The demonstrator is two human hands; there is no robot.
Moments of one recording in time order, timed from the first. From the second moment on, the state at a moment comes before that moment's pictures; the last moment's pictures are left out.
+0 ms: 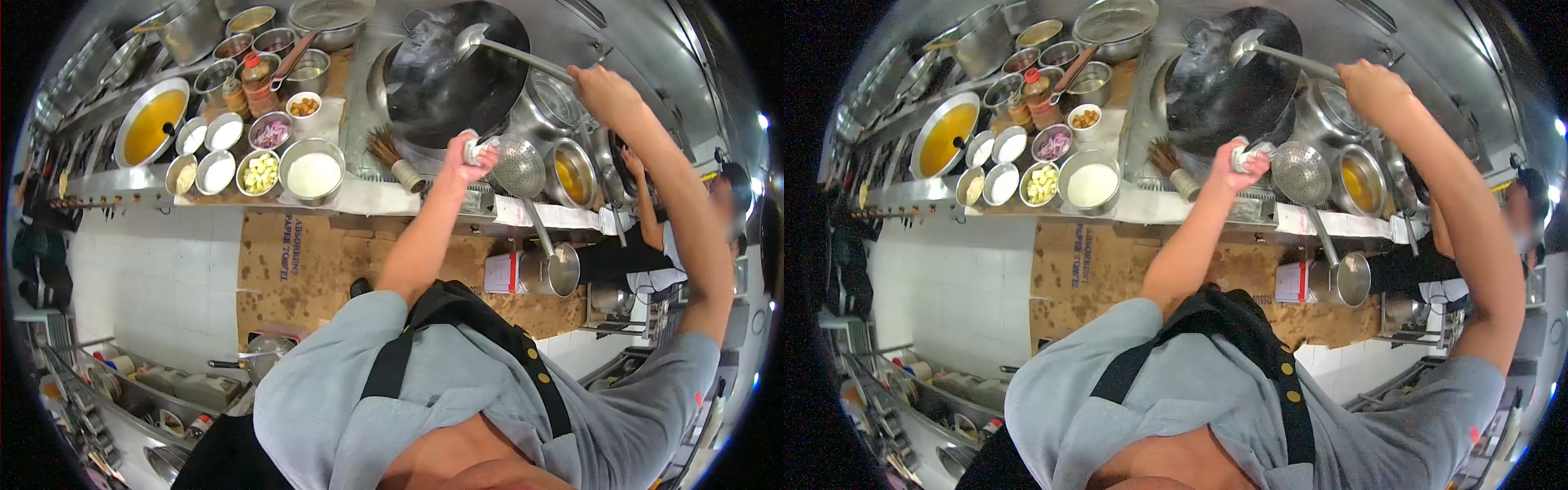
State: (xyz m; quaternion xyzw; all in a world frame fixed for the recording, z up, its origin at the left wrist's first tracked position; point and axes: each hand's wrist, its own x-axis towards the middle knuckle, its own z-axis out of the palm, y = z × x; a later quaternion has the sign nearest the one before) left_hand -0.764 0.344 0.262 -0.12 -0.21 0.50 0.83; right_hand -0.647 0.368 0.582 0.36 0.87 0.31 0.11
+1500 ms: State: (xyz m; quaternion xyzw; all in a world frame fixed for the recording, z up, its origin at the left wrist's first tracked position) left_hand -0.732 0.460 0.240 -0.09 0.49 0.66 0.57; right_hand -0.321 0.695 0.389 -0.13 -0.06 0.93 0.33
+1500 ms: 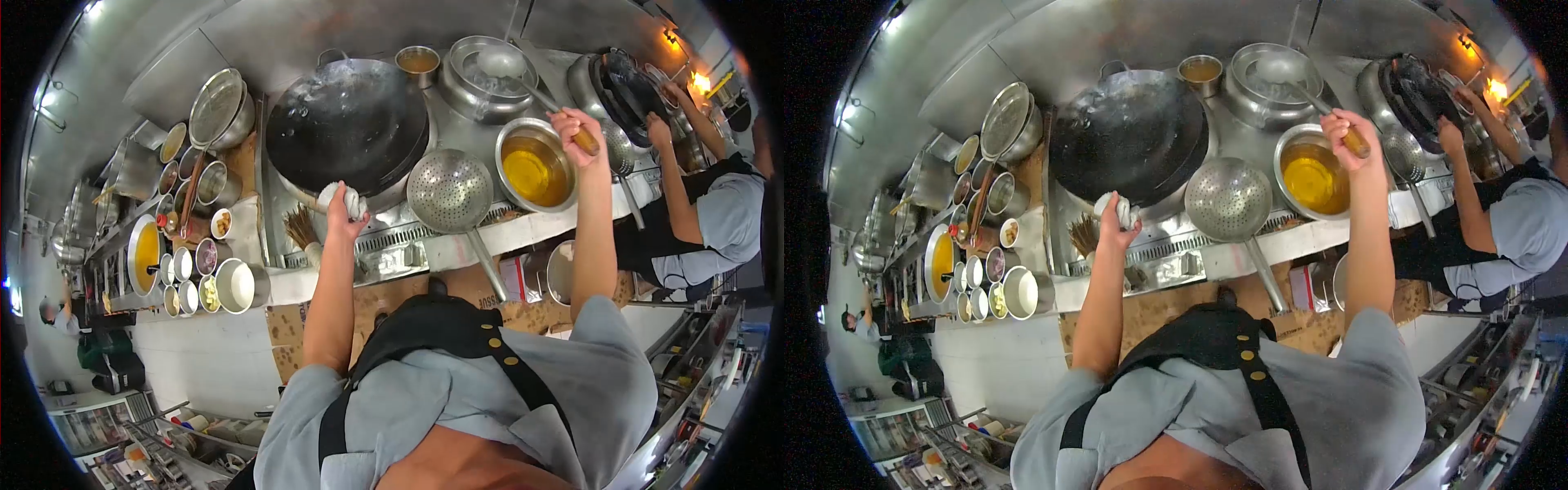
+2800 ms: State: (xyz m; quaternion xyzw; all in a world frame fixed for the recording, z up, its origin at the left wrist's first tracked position) left_hand -0.785 0.102 0.204 -0.06 0.46 0.71 0.53; right_hand -0.639 0.451 0.358 -0.31 -0.49 0.79 0.20
